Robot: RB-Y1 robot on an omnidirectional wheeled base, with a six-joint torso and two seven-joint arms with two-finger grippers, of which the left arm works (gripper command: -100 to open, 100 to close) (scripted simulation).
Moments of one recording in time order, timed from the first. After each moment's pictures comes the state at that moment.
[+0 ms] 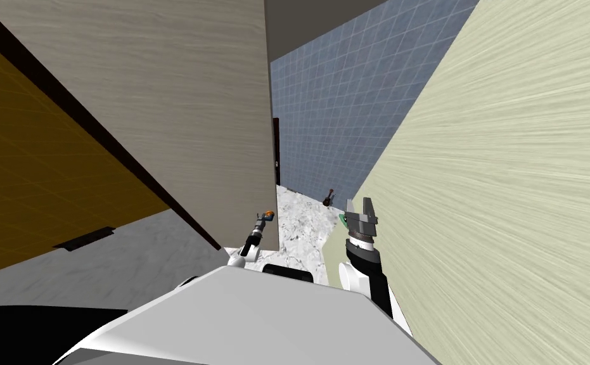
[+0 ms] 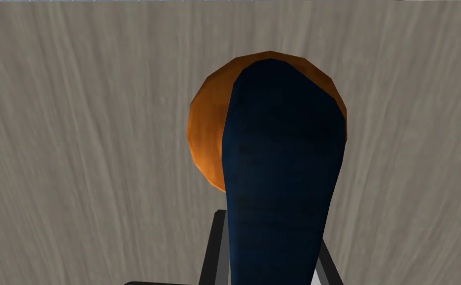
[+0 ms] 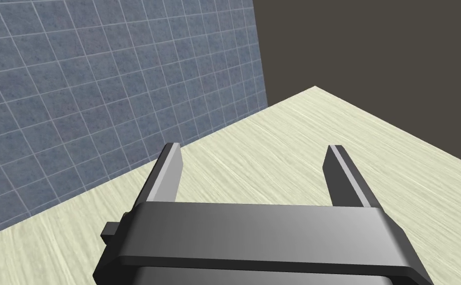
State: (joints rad) arm -0.17 0.08 0.09 -0.60 0.09 -0.80 0.00
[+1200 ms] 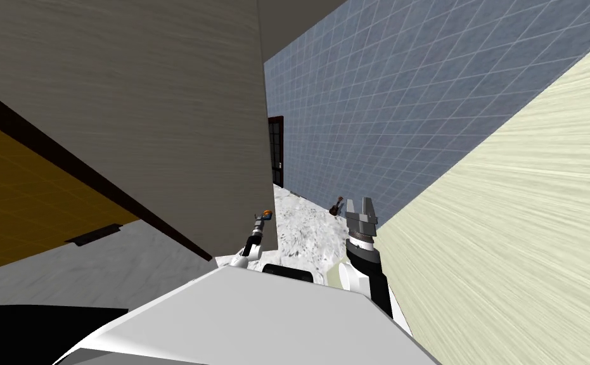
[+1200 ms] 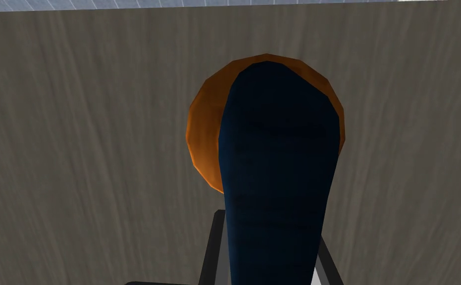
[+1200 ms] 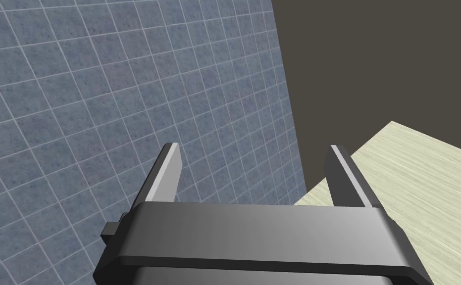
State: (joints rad) arm -0.18 0.02 0.19 -0.60 0.14 -0.81 -0.13
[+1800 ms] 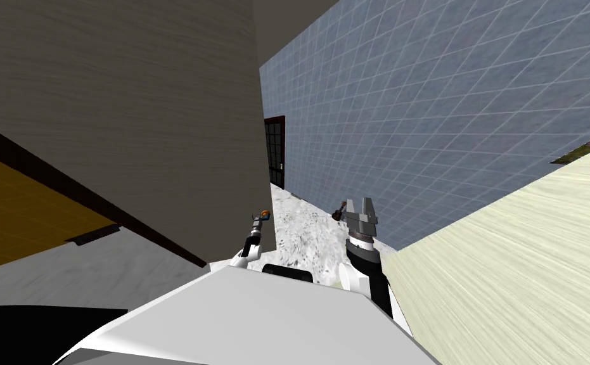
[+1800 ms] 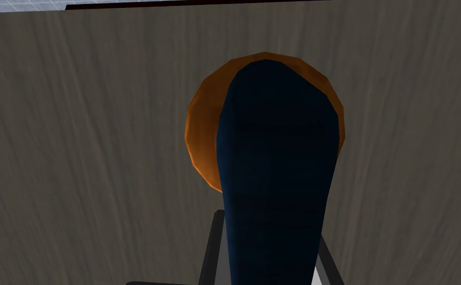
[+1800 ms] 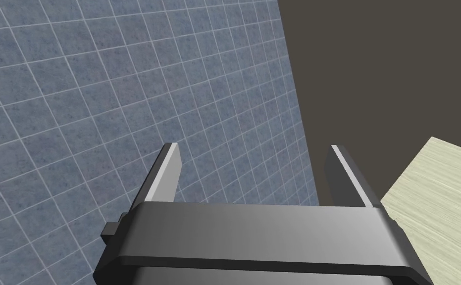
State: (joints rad) arm -0.17 0.01 0.24 -0.61 0.16 -0.80 -0.17
